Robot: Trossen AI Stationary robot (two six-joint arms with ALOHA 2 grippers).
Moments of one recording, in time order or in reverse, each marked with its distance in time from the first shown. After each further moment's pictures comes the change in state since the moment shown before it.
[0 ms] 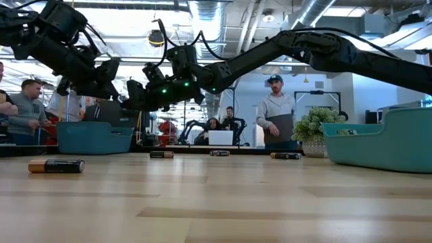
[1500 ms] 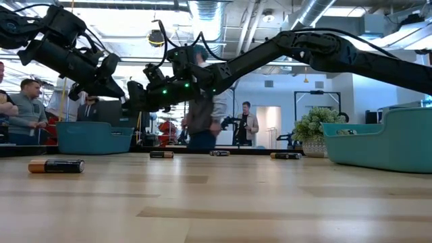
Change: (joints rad) left arm 0.201 0.073 0.002 0.105 0.404 -0.004; right arm 0.003 0.000 -0.002 0.013 0.006 0.010
